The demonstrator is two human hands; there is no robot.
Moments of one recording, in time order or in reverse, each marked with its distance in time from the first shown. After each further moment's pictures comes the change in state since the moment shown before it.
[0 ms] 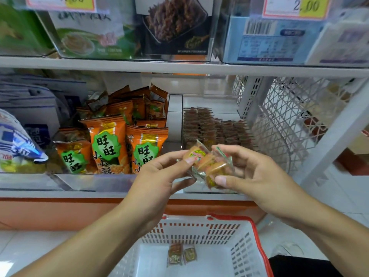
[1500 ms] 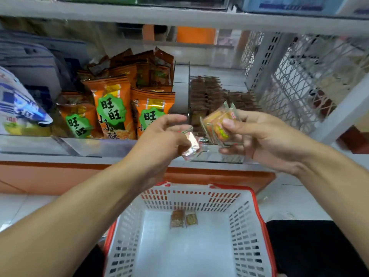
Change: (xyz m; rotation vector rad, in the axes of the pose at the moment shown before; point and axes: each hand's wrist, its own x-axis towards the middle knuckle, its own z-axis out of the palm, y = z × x) left_hand 0.002 0.005 -0.005 0.058 0.105 -0.080; right_hand 0.021 -0.017 0.001 0.369 -0.132 0.285
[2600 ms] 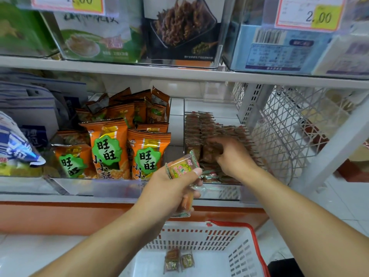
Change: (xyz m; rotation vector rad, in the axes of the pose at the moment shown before) left_hand 0.005 -0.011 0.008 0.155 -0.048 -0.034; right_hand 0.104 0.030 -0.045 -1.165 0.575 -0.196
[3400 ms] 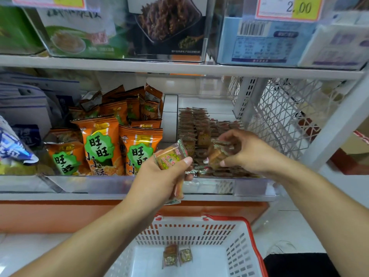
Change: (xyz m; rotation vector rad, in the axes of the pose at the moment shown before) left_hand 0.005 0.000 -0.002 0.069 0.048 0.131; right_hand -0.037 0.003 -0.066 0.259 -0.209 0.102
